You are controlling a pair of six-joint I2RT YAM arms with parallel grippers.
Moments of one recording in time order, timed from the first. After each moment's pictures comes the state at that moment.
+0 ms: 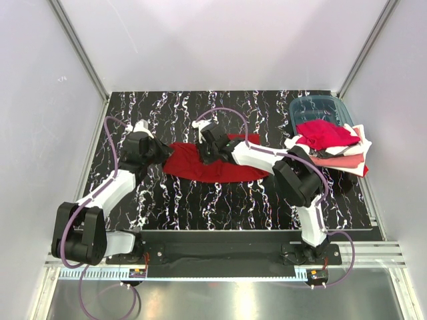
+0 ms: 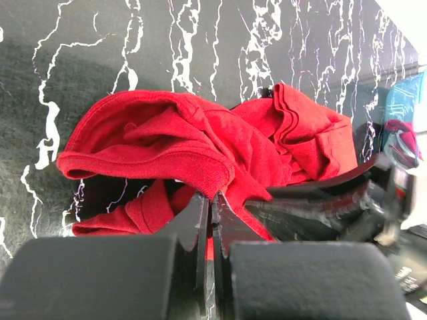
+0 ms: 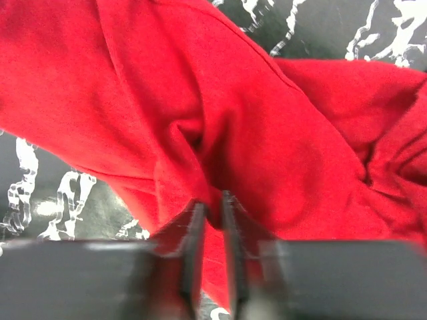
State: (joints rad) left arm -0.19 1.28 0.69 0.05 0.13 -0.71; right arm 0.79 2.06 1.48 -0.17 -0.05 0.22
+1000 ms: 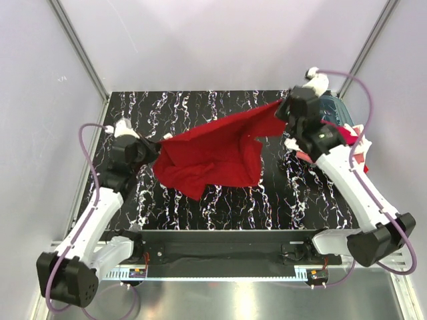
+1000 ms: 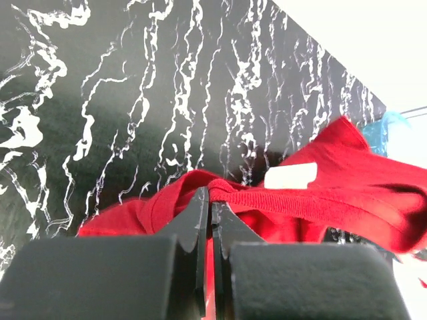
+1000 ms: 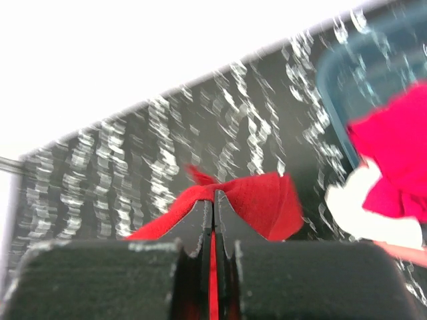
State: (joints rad) left arm -0.21 0.95 0.71 -0.17 -0.05 -0.74; right arm 0.44 1.29 1.36 -0.40 0.47 0.57
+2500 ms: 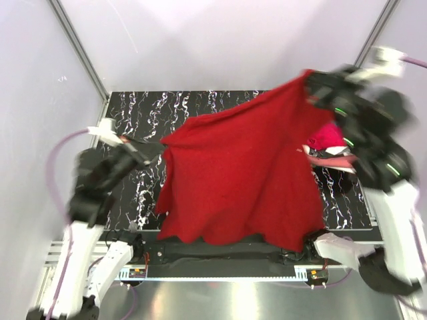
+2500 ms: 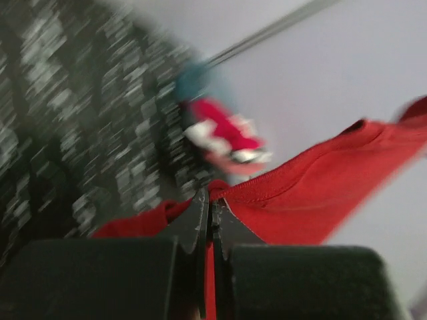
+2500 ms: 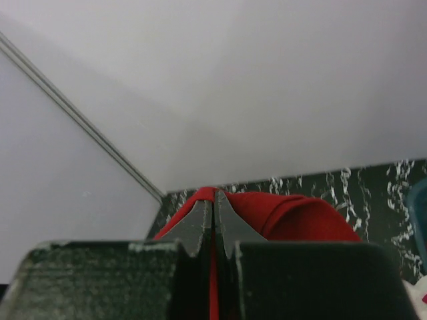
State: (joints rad) left arm -0.20 0.63 0.97 -0.39 0.41 -0.95; right arm 0.44 1.08 1.76 -0.49 0.22 0.47
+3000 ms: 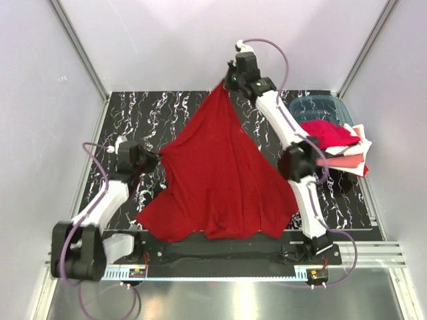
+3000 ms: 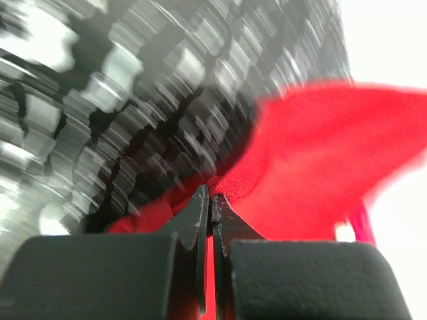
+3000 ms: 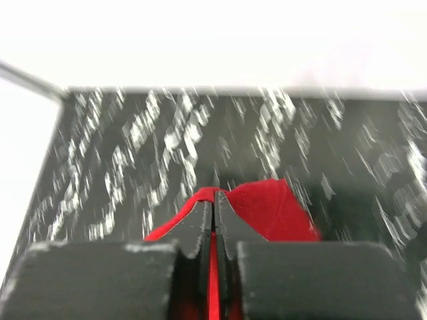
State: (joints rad) left arm -0.10 1.11 0.58 -0.05 0.07 -1.08; right arm 0.44 2.34 2.45 -0.52 0.02 0.44
